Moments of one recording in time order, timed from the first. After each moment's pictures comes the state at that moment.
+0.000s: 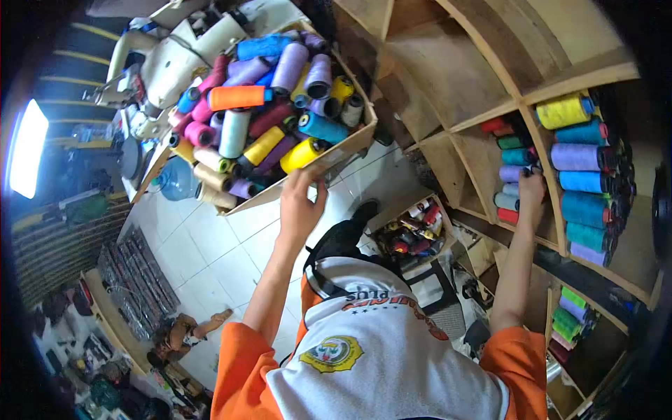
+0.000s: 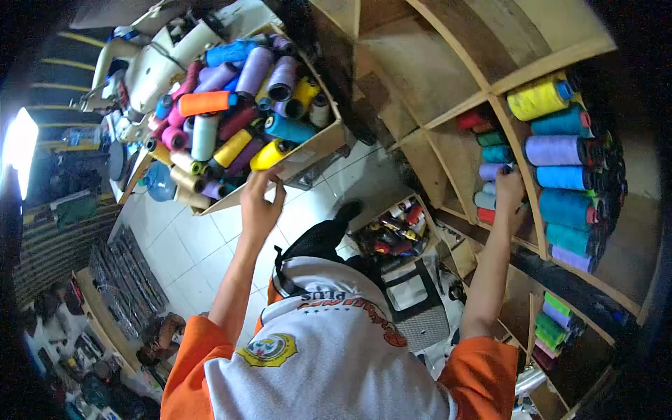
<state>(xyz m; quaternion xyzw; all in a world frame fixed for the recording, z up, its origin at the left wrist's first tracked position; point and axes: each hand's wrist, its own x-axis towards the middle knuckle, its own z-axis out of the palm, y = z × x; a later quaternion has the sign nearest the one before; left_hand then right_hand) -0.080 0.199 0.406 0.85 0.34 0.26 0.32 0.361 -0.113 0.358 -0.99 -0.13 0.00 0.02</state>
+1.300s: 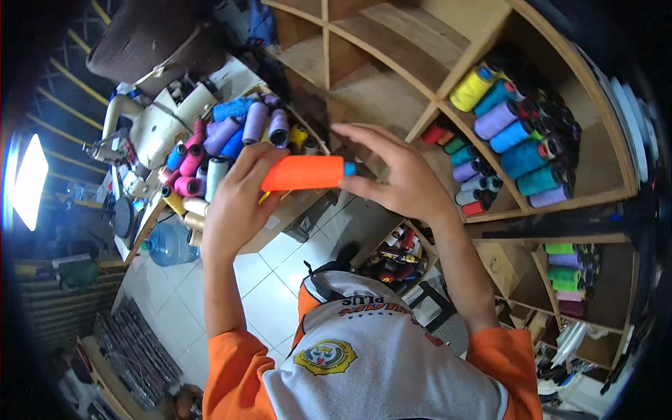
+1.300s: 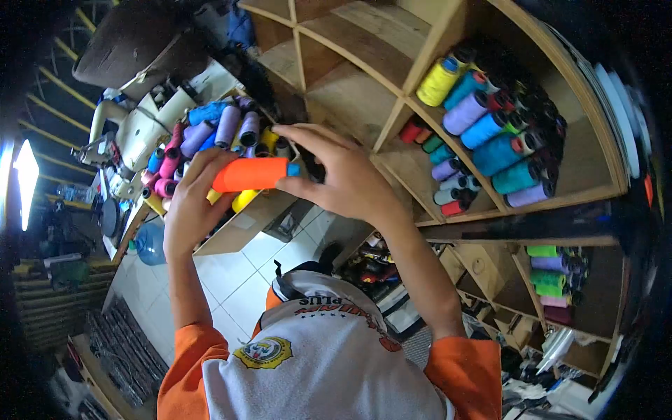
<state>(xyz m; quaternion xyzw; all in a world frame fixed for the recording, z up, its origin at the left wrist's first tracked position) -0.071 0.219 0.597 0.94 0.12 0.21 0.23 0.115 0.053 0.595 -0.65 -0.59 0.12 0.47</state>
